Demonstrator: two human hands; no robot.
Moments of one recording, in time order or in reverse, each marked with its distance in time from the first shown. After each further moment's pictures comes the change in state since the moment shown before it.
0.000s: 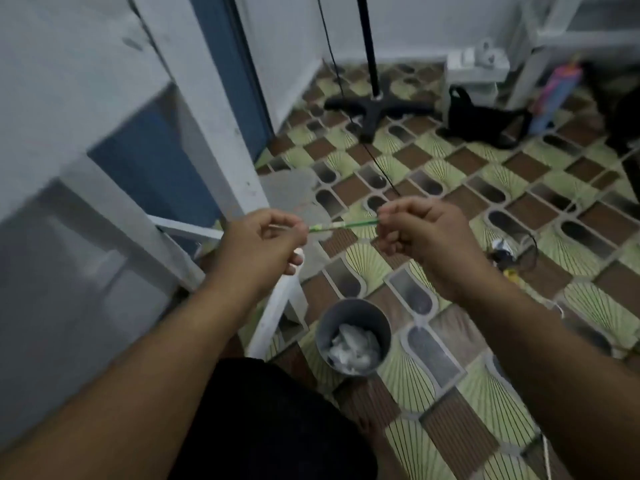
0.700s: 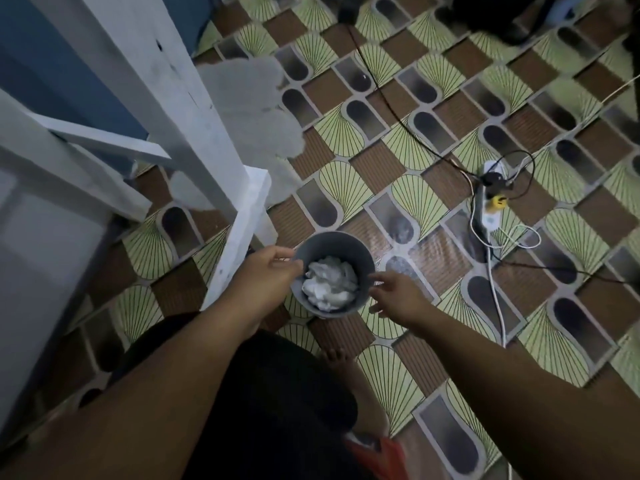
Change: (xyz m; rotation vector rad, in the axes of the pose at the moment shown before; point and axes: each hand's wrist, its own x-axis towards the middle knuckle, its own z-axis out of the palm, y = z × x) left_hand 0.039 -0.177 0.062 0.136 -0.290 -0.452; right_hand -0.021 0.250 -0.049 -0.589 -0.015 0.689
